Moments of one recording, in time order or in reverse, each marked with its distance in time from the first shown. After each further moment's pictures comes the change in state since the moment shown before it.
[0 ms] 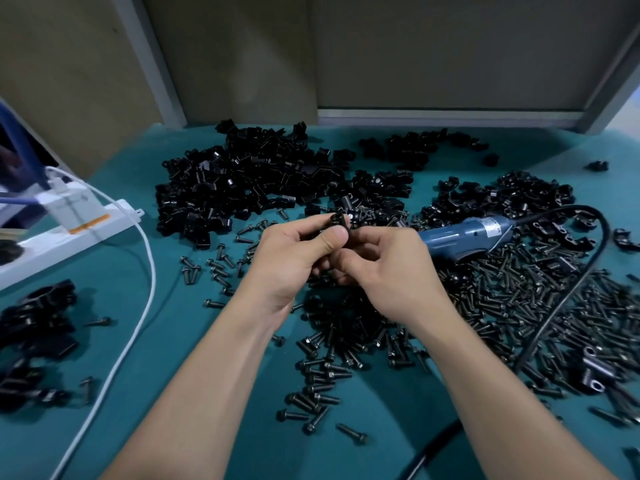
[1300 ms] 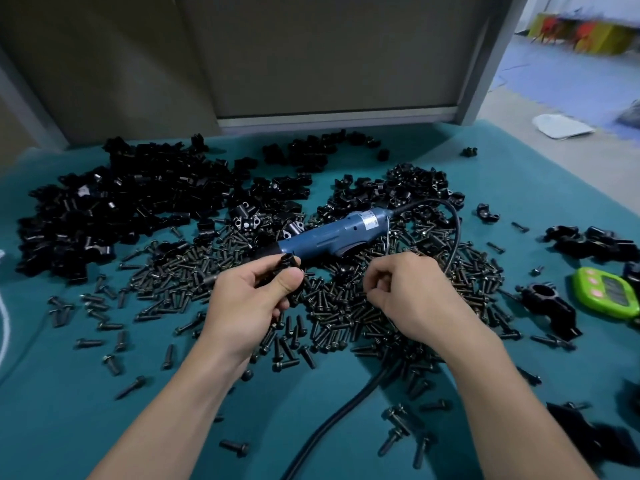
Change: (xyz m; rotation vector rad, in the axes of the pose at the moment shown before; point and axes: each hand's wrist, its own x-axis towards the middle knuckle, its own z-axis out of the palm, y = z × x) left_hand -0.016 -0.041 0.076 0.099 0.056 -0.079; right_hand -0.056 0.054 -0.133 -0.621 0.071 0.261
